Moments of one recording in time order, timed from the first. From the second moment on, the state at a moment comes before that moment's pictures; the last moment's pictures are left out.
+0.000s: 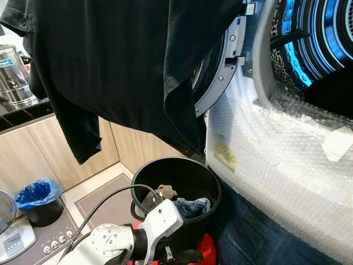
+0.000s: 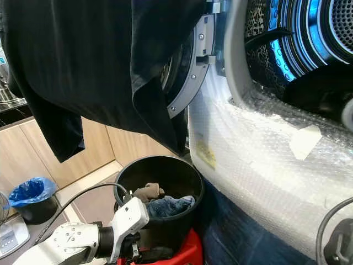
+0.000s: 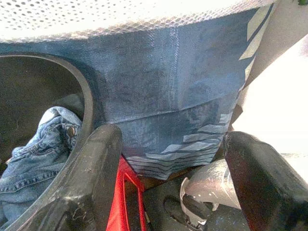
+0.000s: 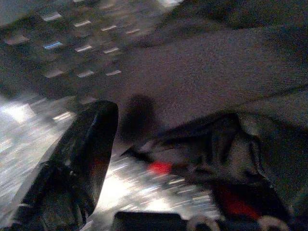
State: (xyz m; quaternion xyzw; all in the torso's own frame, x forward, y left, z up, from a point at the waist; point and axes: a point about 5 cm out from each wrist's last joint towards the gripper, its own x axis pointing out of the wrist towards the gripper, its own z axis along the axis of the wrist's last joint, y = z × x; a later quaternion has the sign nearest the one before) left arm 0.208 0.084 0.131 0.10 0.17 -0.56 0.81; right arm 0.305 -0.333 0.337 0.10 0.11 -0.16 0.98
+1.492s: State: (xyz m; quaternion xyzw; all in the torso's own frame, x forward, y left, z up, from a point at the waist) left arm 0.237 0.096 0.123 0.14 0.14 -0.49 0.85; right arm 0.208 -0.262 0.307 -0.01 -0.15 0.28 0.95
